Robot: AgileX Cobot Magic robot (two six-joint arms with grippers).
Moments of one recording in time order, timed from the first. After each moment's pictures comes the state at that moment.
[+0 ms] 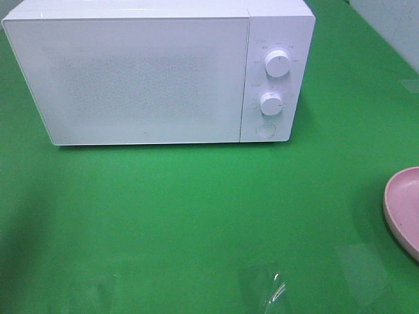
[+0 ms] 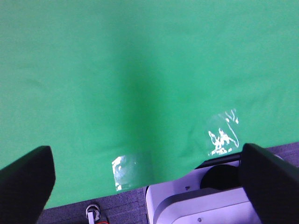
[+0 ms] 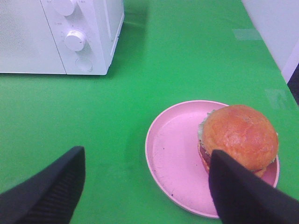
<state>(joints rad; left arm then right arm) 0.02 1.09 -0.95 -0.19 1.20 0.20 0.11 0.00 -0.50 -0.08 0.97 0.10</state>
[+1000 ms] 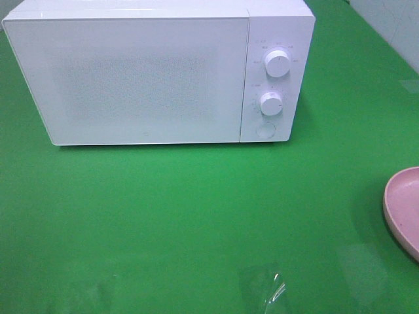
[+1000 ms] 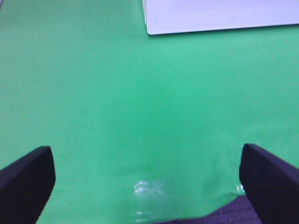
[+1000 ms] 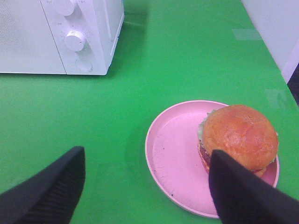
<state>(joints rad) 0.02 0.16 -0.52 -0.10 1.09 0.12 0.11 0.00 -0.50 -0.08 0.97 0.10</state>
